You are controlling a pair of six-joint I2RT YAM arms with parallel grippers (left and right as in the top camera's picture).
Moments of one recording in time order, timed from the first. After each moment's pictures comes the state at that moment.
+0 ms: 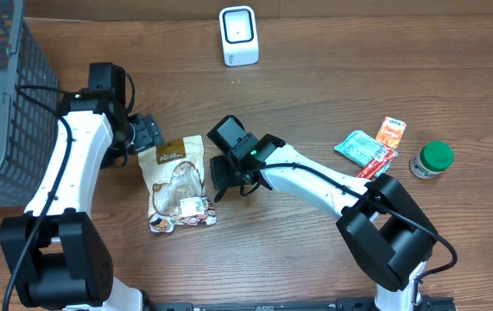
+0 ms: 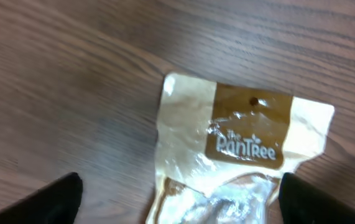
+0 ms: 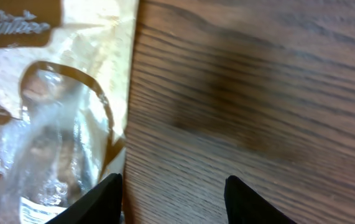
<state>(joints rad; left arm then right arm) 0.04 1.72 1.35 -1.03 -0.02 -0.40 0.79 1.98 1.35 -0.57 -0.12 0.59</state>
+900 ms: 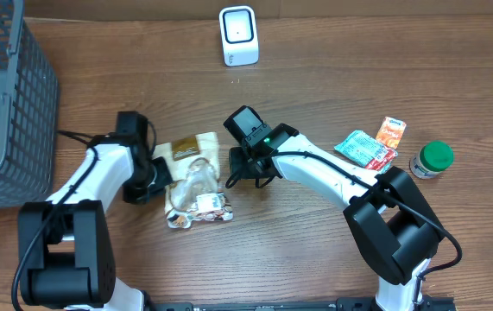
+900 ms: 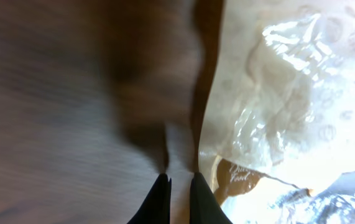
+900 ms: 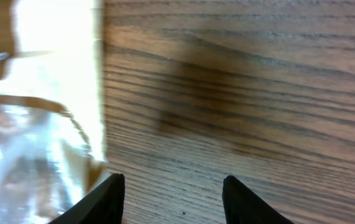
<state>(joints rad) -0.01 1.72 0.97 -0.79 0.10 -0.41 0.71 1.98 1.35 -0.64 -0.07 0.59</state>
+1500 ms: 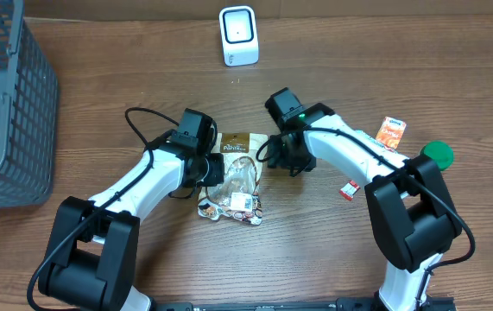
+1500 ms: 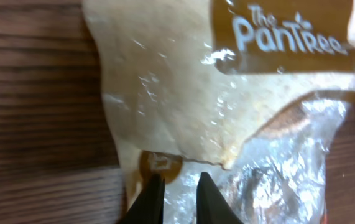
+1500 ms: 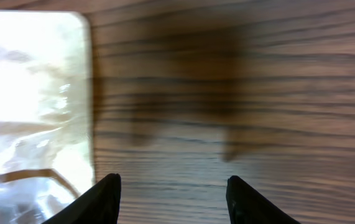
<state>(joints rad) -0.34 1.72 0.97 -0.55 0.17 -0.35 0.50 1.98 1.35 -0.82 -0.06 0.57</state>
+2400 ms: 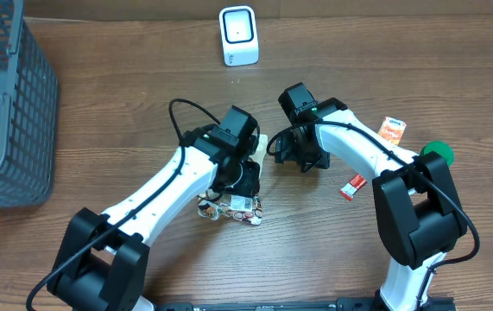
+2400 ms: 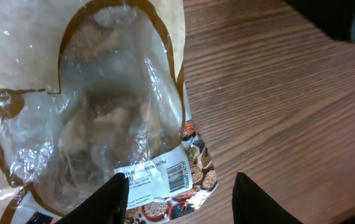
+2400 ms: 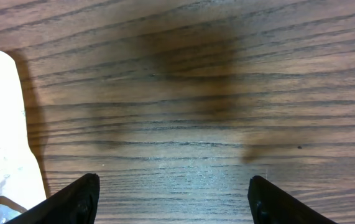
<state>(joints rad) -0.57 1.71 1.17 -0.84 0.21 -0.37 0.44 1.98 1.35 -0.85 -0.01 0.56</state>
